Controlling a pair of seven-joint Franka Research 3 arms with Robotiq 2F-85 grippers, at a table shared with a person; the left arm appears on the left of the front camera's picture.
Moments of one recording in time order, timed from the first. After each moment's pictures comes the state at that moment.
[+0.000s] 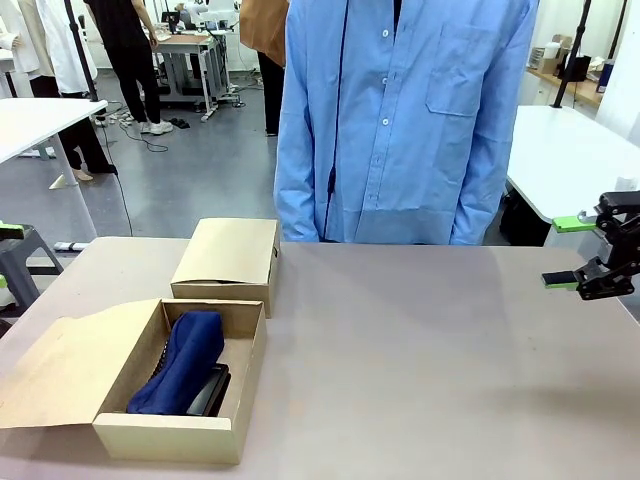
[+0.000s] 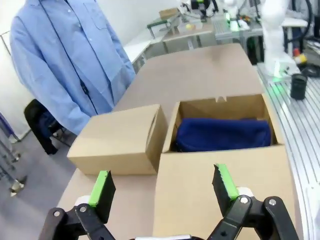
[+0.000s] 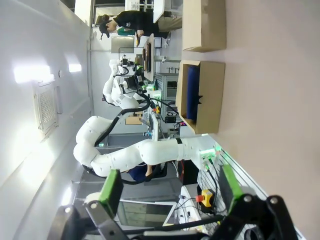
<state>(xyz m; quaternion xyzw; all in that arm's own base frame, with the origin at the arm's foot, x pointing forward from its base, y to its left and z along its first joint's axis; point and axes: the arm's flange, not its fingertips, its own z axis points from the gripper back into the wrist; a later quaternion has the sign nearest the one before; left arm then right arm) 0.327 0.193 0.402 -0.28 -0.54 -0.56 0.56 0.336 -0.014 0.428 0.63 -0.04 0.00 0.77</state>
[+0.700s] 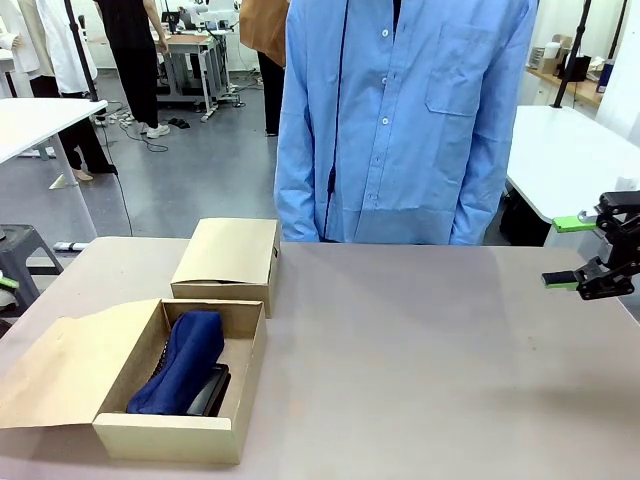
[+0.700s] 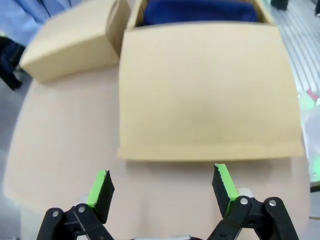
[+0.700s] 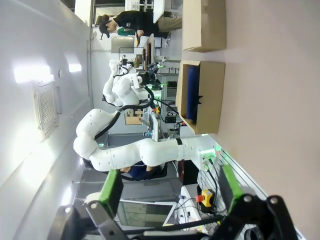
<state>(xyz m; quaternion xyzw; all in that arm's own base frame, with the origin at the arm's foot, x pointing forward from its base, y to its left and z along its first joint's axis) 0.343 0.236 0.341 -0.20 -0.35 -0.65 0.65 0.336 -0.014 0.428 0.63 -0.04 0.00 0.77</state>
